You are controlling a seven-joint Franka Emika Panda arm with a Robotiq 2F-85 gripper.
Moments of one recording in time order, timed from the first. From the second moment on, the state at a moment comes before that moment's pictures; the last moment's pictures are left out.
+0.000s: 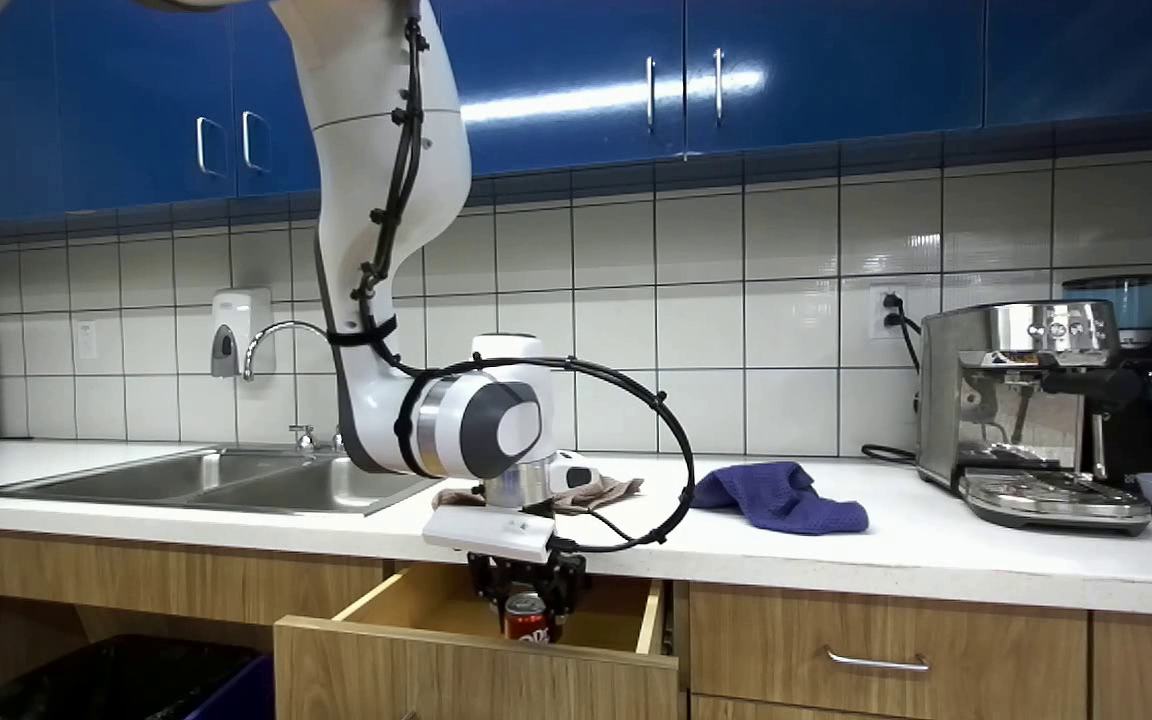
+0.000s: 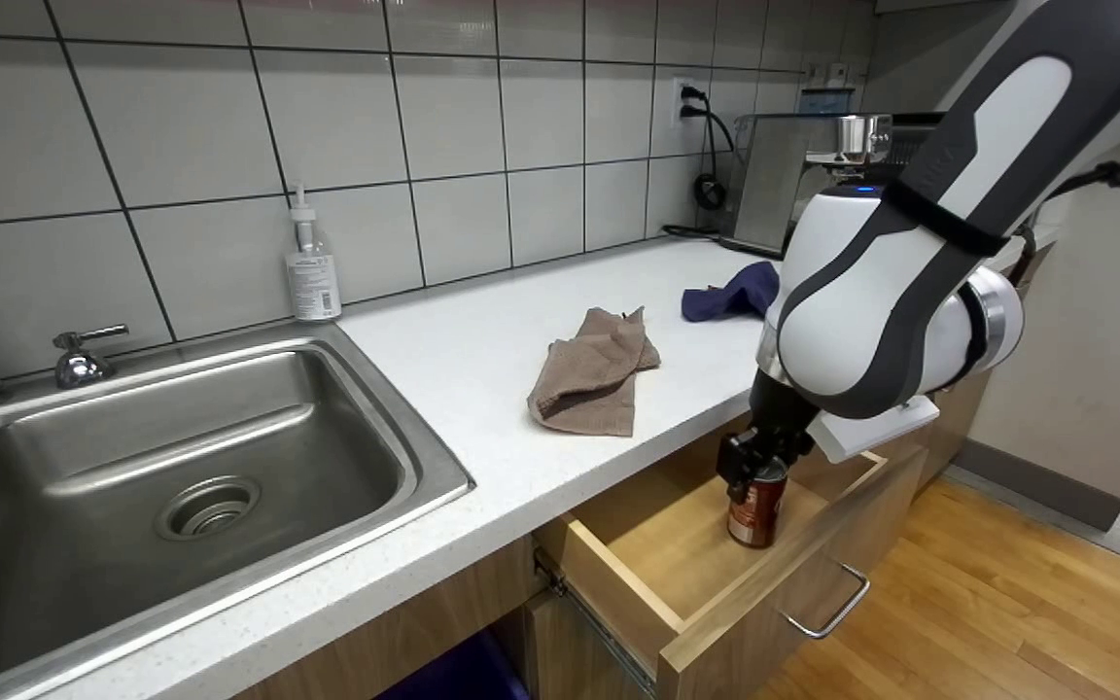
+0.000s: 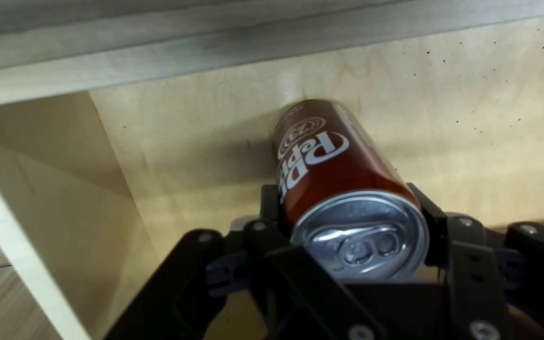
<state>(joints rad) -0.10 0.46 -0.03 -2.32 0.07 2.94 -0.11</state>
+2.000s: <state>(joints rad) -0.18 0.36 0.05 -2.38 0.08 2.94 -0.11</state>
